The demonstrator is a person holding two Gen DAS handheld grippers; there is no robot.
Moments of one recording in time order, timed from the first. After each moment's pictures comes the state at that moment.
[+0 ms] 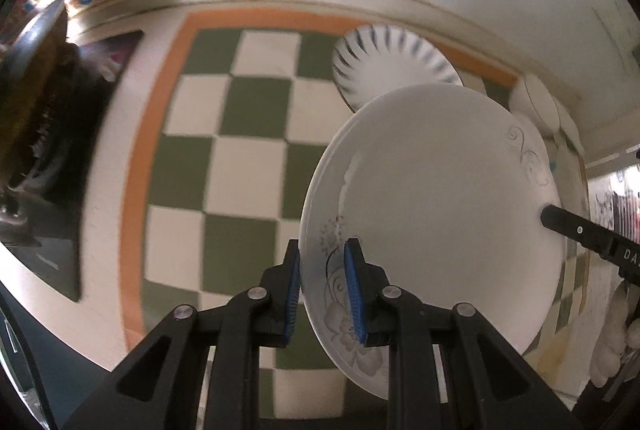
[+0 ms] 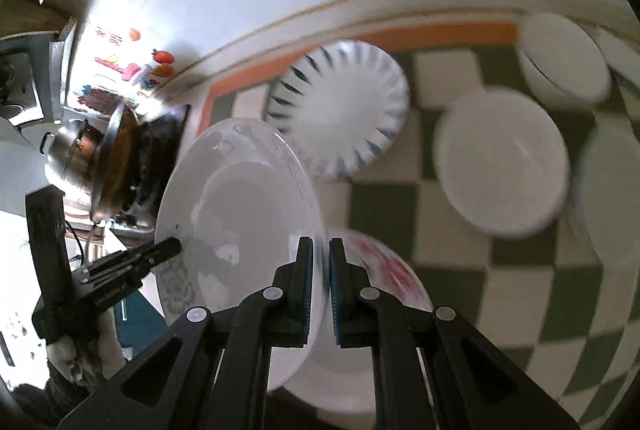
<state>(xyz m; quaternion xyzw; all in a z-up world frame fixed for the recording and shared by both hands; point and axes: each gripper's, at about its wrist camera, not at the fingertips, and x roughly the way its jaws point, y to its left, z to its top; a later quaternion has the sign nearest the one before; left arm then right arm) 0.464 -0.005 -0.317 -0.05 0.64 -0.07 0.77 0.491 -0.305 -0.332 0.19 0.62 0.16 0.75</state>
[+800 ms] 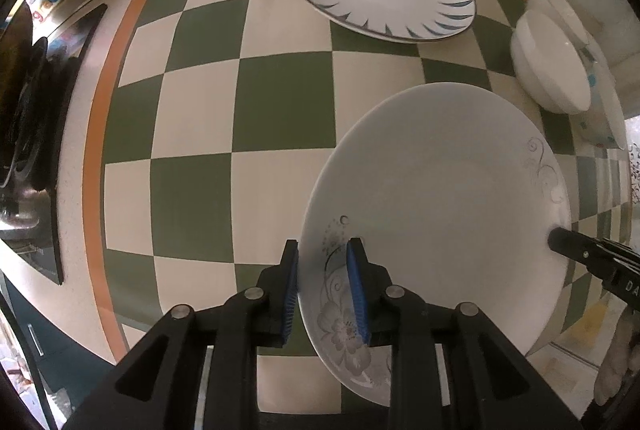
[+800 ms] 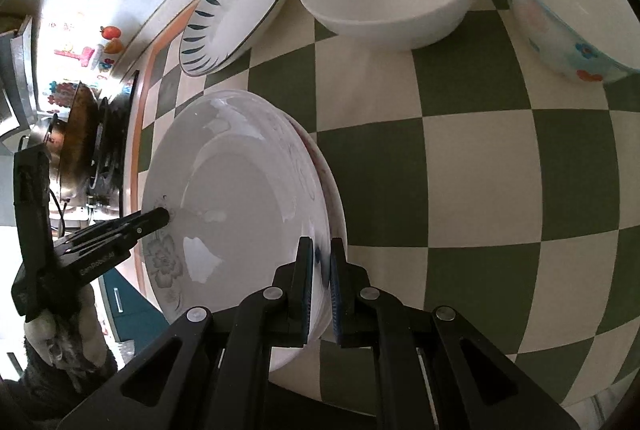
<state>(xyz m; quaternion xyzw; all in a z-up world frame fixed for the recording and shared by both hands) 0.442 -0.052 -0.383 0.02 0.68 -0.05 0.73 0.427 -0.340 -0.426 0.20 0.67 0.13 0.70</state>
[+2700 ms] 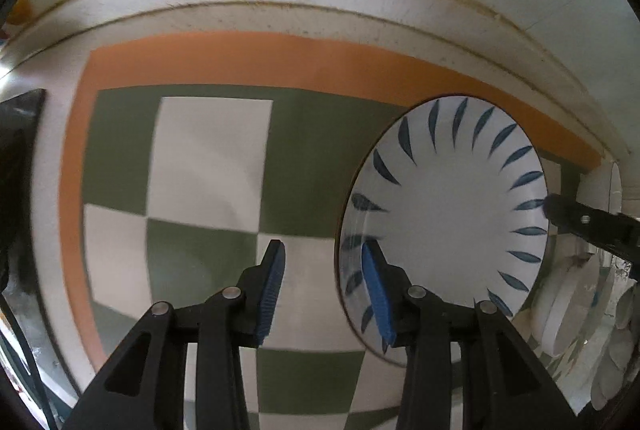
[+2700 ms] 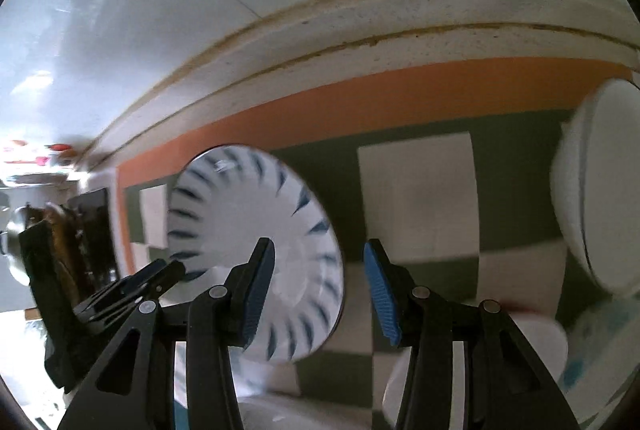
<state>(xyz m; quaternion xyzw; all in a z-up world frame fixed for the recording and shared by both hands) 0.662 -0.029 -0.425 -0.06 0.70 -0.04 0.71 0.716 -0.299 -0.436 0.19 0.70 0.07 0.68</state>
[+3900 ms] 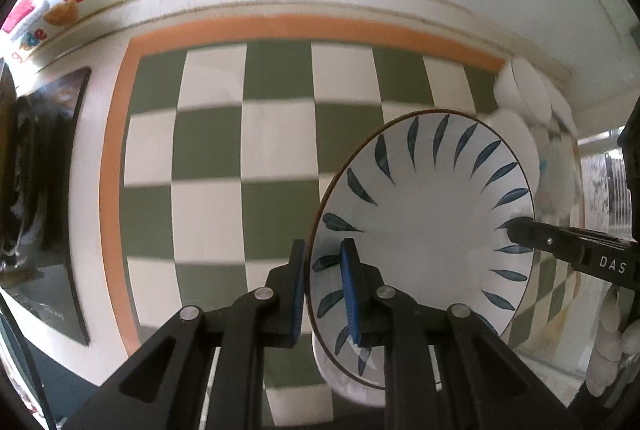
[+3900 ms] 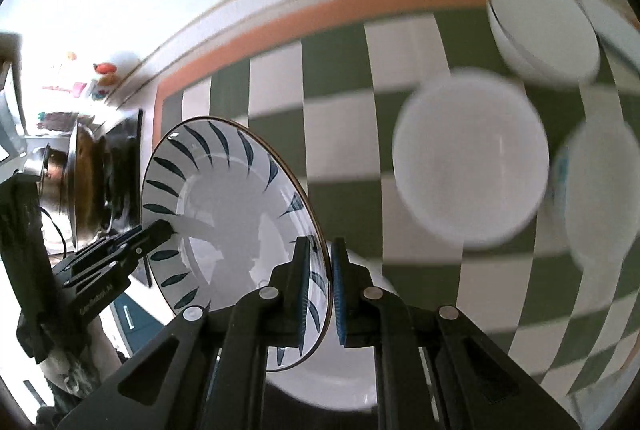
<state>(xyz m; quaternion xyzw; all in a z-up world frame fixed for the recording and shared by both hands) 0.515 -0.048 -0.337 -0.02 0.67 -0.10 0.73 0.539 -0.307 -0.349 0.20 0.70 0.11 0.68</state>
